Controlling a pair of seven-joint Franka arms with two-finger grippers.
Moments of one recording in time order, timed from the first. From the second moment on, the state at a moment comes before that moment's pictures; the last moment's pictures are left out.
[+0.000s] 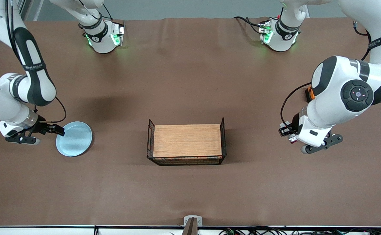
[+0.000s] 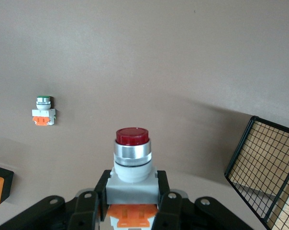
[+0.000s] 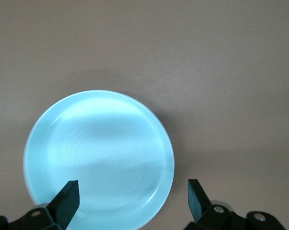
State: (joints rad) left arm -0.02 0.38 -0.29 -1.52 0.08 1.85 -0.64; right arm -0.14 0.39 -0.09 -2.06 0.08 2.53 -0.20
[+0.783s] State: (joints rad) left arm -0.02 0.38 -0.29 -1.51 0.08 1.85 -0.64; right arm -0.18 0.54 -0.09 -2.04 0.10 2.58 -0.23
